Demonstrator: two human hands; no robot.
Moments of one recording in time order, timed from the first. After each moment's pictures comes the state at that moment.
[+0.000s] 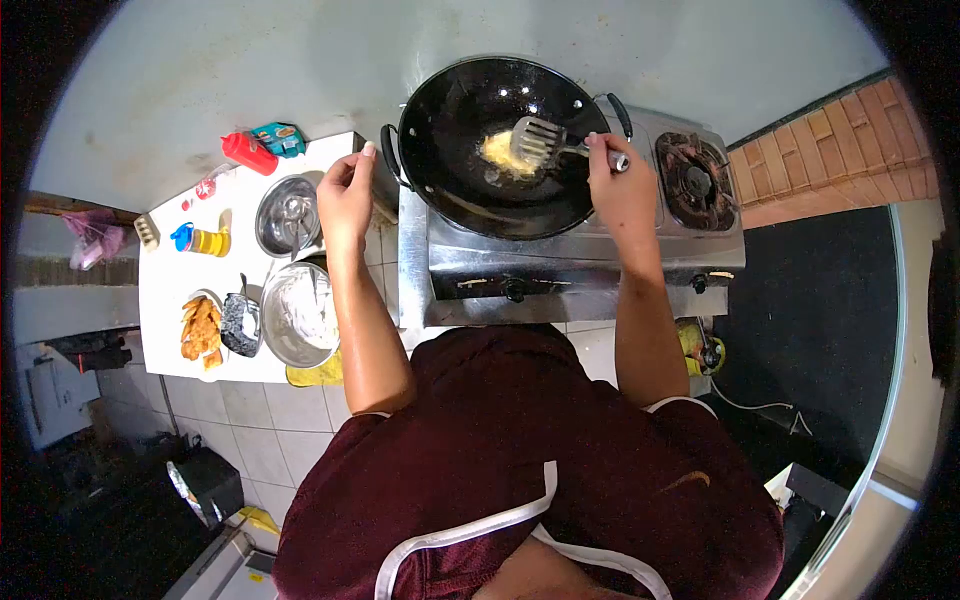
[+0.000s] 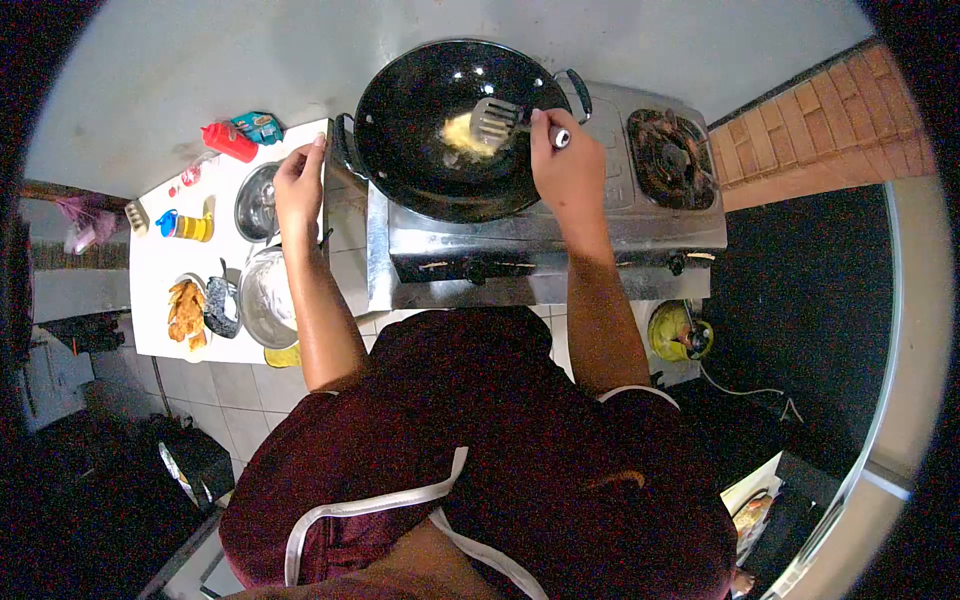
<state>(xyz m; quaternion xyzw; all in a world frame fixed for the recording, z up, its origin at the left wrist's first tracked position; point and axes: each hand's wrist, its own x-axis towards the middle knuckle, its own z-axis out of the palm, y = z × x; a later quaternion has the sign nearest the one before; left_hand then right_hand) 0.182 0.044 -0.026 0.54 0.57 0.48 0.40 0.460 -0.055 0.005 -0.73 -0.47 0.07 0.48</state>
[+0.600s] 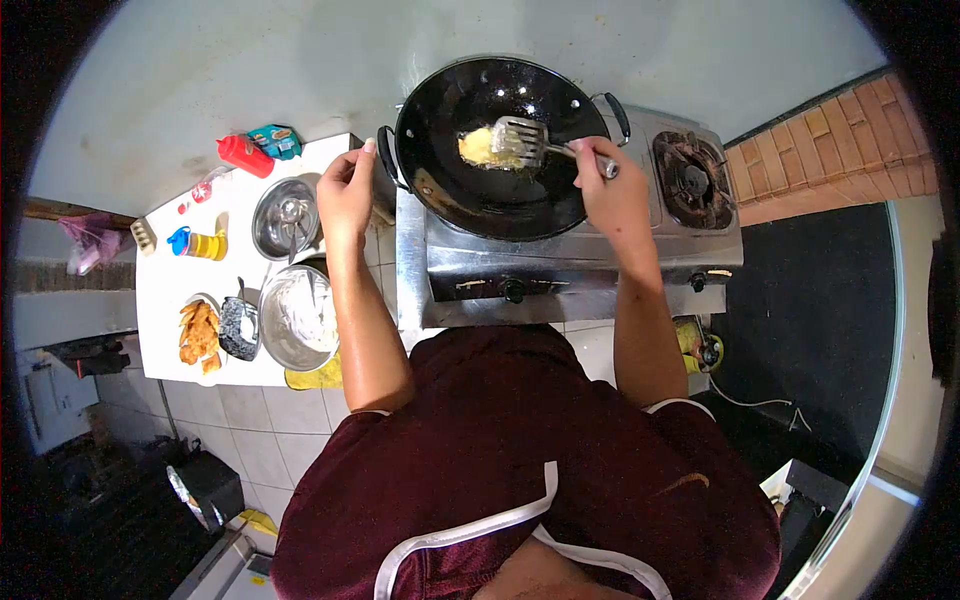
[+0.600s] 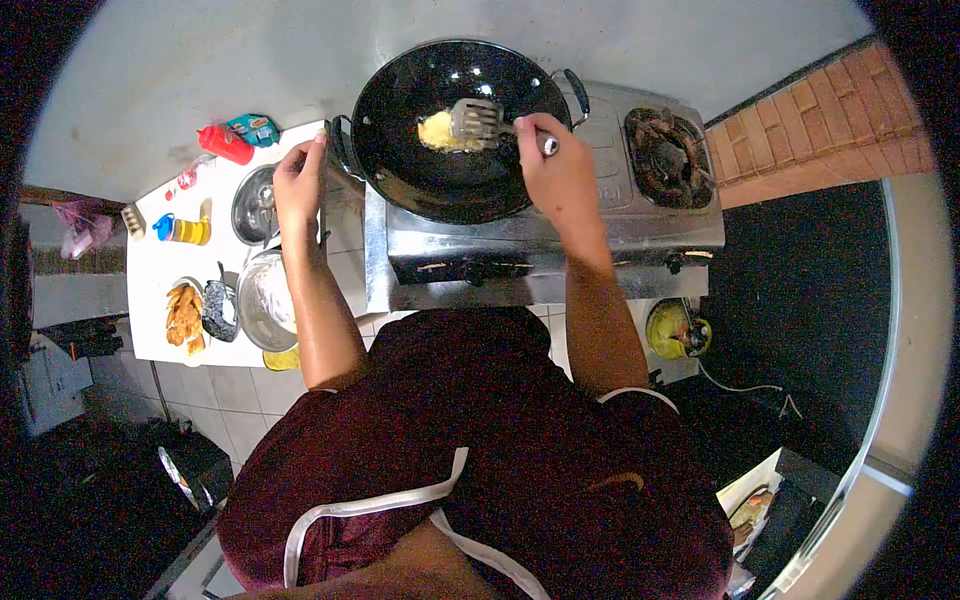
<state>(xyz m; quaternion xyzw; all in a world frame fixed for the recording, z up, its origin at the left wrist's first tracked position) 0.185 0.051 -0.029 0.53 0.55 0.49 0.42 0.458 -0.057 0.004 -0.72 -0.48 0.13 0.48</state>
